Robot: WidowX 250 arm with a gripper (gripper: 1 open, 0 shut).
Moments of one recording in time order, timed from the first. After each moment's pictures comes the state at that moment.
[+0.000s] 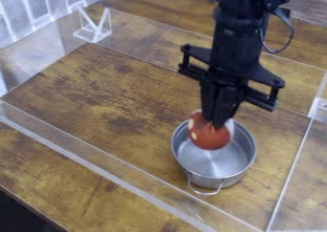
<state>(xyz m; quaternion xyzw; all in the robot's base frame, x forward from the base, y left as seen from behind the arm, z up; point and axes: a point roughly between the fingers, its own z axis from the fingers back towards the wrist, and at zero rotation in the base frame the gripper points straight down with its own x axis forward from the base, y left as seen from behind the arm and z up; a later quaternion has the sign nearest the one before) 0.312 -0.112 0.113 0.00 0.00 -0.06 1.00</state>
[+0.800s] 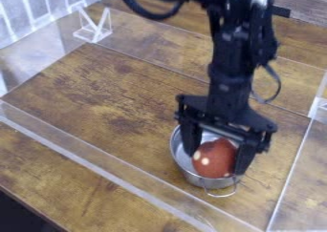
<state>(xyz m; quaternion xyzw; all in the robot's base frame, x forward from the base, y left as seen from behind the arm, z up) 0.308 -0.115 0.059 -0.01 0.00 0.02 1.00</state>
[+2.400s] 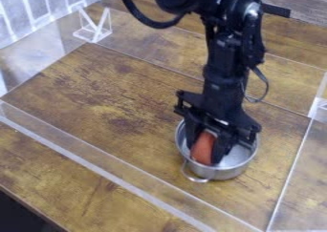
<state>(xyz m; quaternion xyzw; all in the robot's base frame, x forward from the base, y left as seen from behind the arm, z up) 0.330 -0.090 0.048 0.01 0.01 -0.06 1.00</state>
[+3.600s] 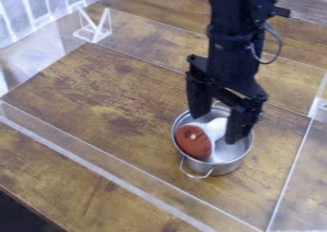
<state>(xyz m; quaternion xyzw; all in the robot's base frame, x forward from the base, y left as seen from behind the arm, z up) 0.327 -0.095 0.094 -0.02 -0.02 -0.19 0.98</state>
